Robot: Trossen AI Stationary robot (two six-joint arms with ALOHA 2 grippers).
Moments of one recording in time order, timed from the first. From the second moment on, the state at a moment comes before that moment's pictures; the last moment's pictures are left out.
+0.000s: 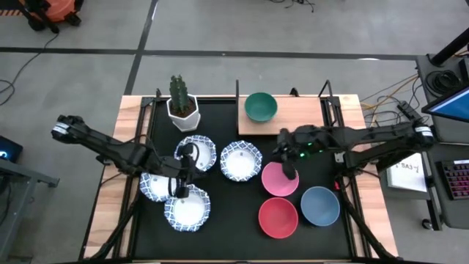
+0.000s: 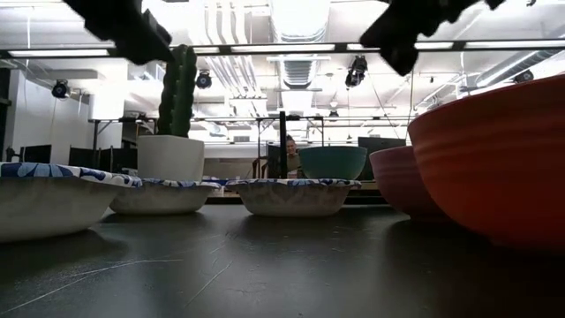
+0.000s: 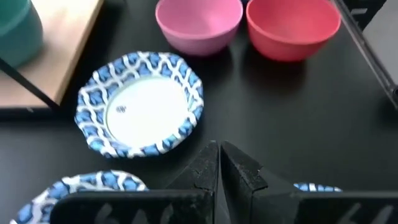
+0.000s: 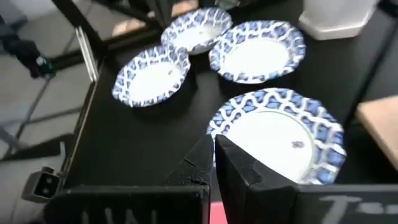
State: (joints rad) left arm -0.34 1.06 0.77 -0.38 -0.28 -0.21; right arm 0.01 1.12 0.86 -0.24 -0.13 0.28
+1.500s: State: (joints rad) left arm -0.48 1.05 0.69 -0.34 -0.28 -0.35; right arm 0.16 1.95 1.52 -0.64 0.07 0.17
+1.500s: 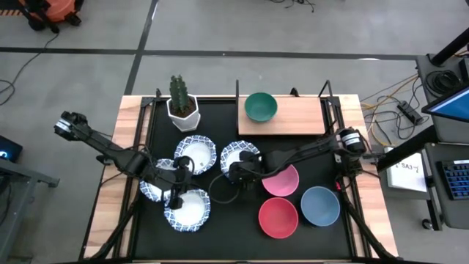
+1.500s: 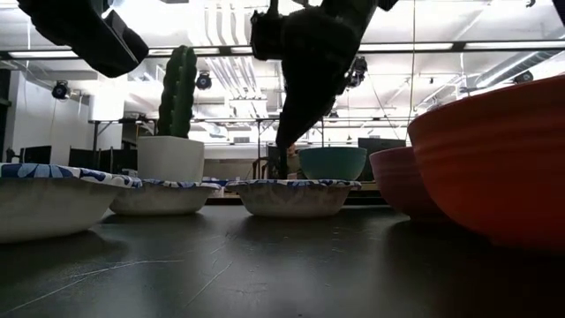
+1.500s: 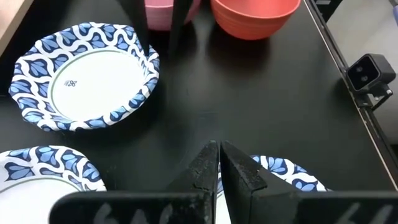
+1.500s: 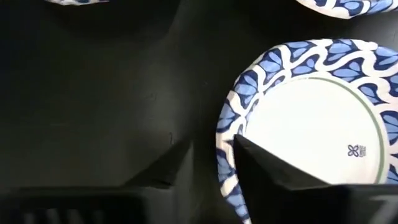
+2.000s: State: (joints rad) left arm -0.48 1.05 0.69 -0.34 -0.33 -0.33; right arm 0.16 2.10 1.52 -0.61 0.14 0.14
